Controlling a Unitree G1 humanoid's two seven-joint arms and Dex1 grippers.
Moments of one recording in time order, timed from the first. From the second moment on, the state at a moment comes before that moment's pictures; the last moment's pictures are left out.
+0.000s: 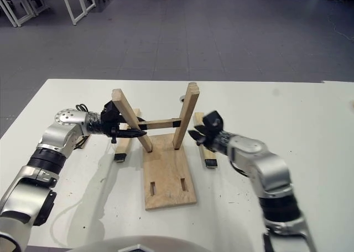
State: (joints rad) left arm -0.61 0.53 -0.28 0.51 -0.41 0.10 -1.33; right arm -0.19 -0.69 0.04 -0.35 0.43 0.89 0.56
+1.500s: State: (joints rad) left arm 0.11 0.65 -0.31 -0.37 0.27 0.15 -0.84; right arm 0.14 -0.83 0.28 -0.45 0.04 0.40 0.82
